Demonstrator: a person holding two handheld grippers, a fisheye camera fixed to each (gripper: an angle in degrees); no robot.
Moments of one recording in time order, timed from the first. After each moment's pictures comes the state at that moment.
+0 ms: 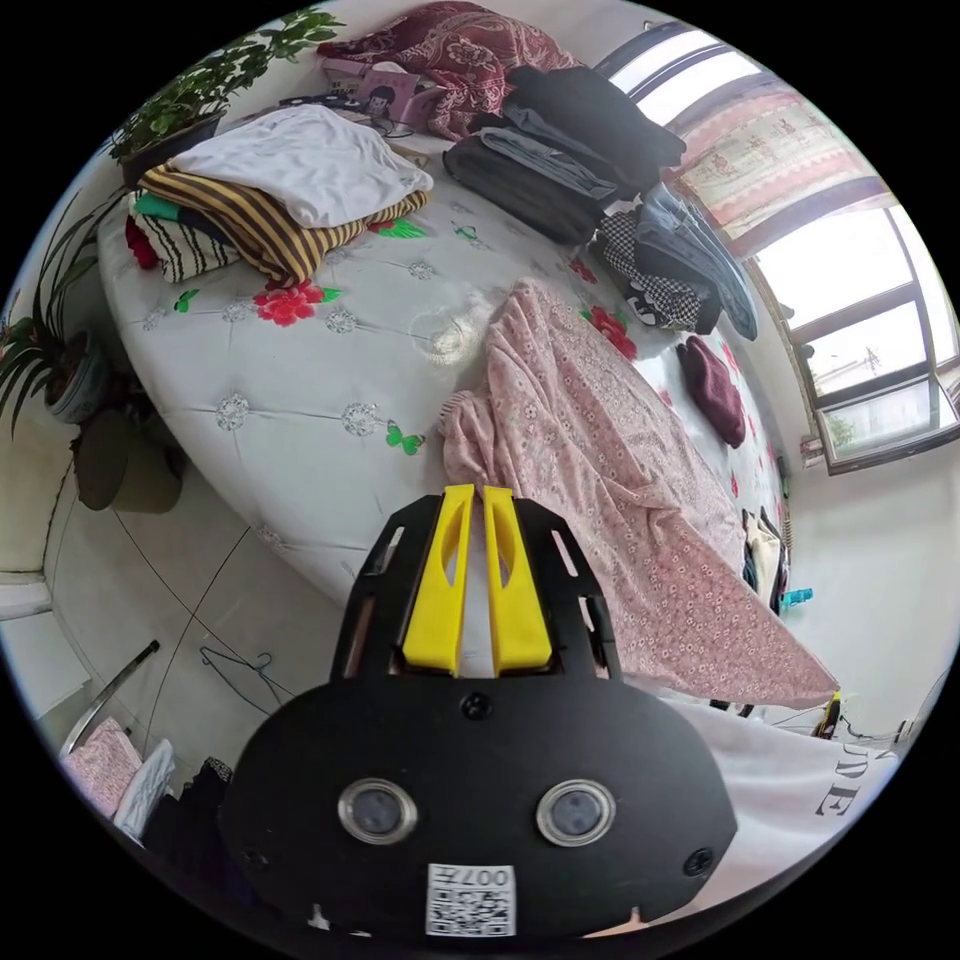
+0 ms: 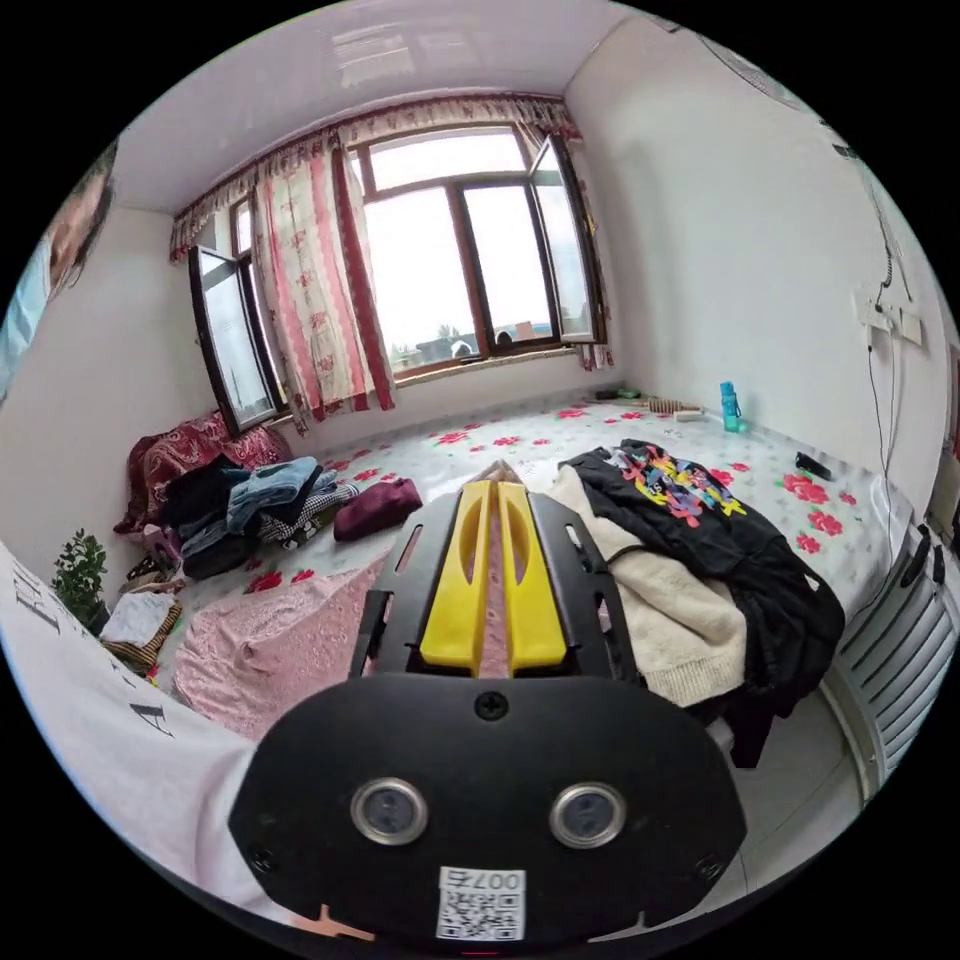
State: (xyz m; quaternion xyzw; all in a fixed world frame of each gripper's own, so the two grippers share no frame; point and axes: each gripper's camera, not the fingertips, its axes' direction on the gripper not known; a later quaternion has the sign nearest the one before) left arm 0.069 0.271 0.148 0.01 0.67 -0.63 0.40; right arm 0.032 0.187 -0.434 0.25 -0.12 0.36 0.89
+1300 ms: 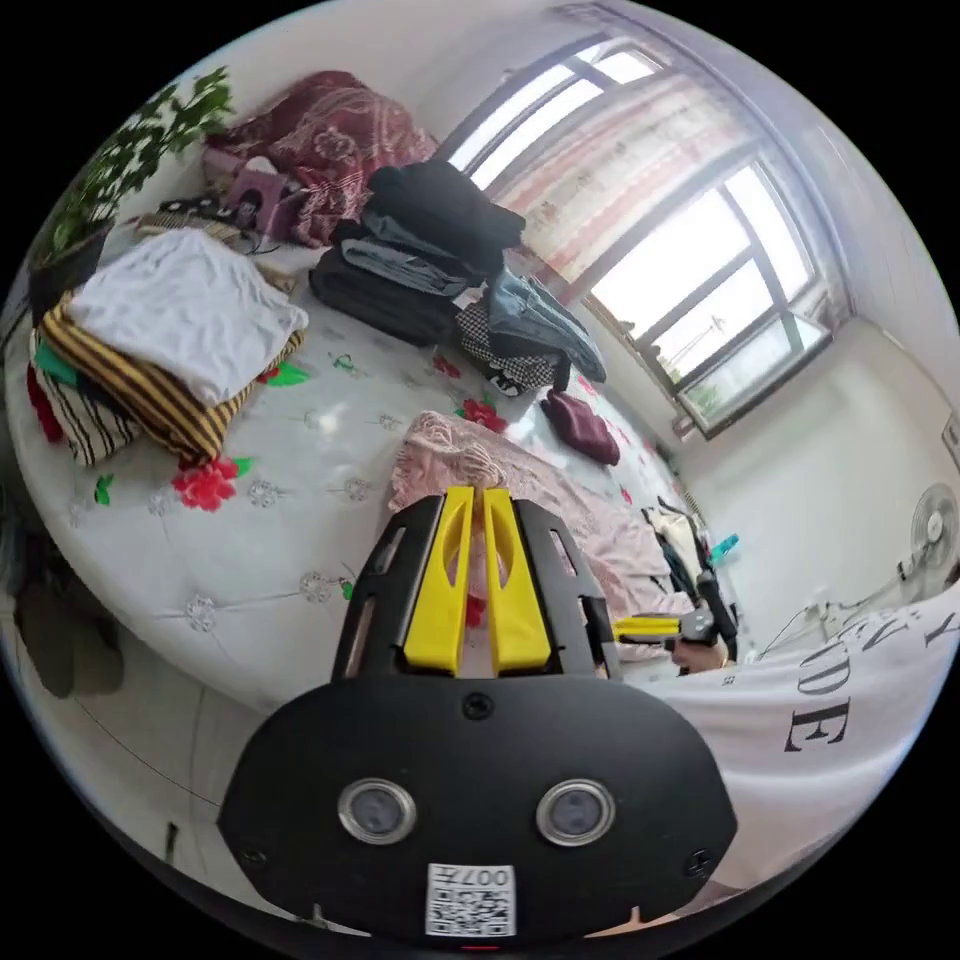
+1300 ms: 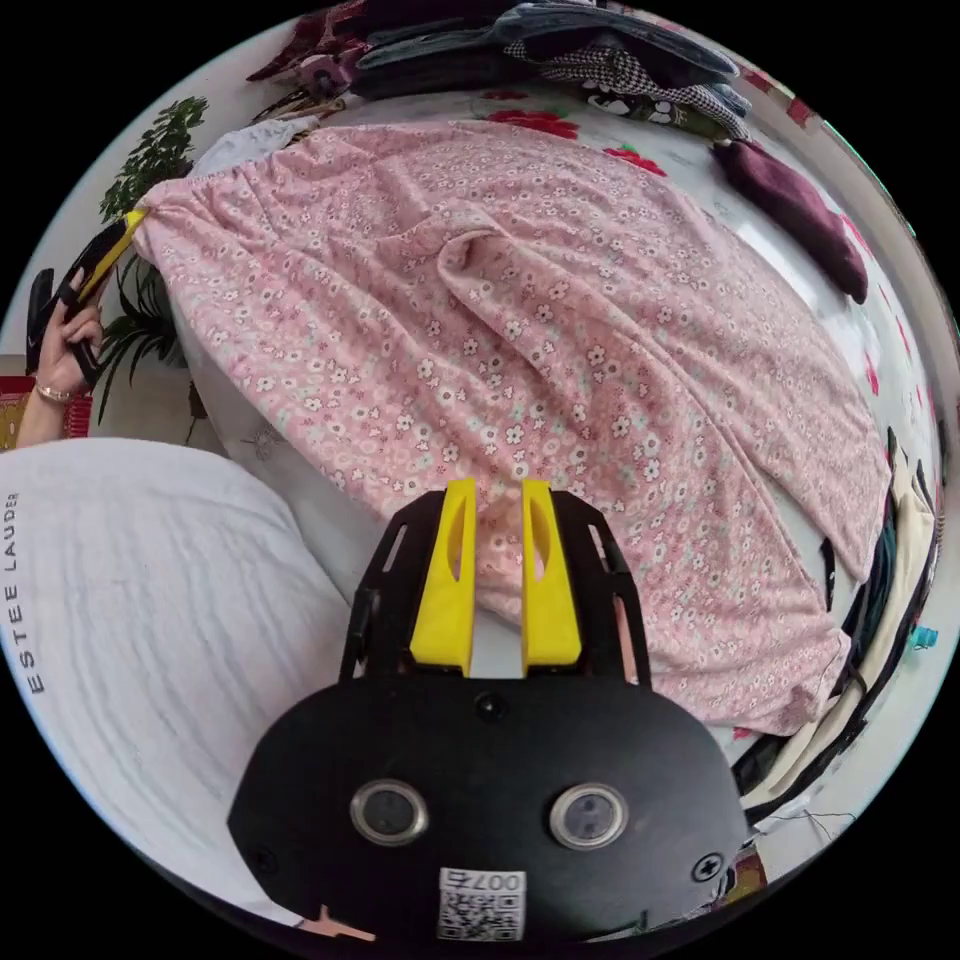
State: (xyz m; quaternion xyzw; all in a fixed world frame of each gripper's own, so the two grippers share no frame) left arm 0.016 0.340 0.183 0.27 0.63 -0.61 0.40; right arm -0.490 -0.212 -0.306 -0.16 -0.36 -0.13 0.91
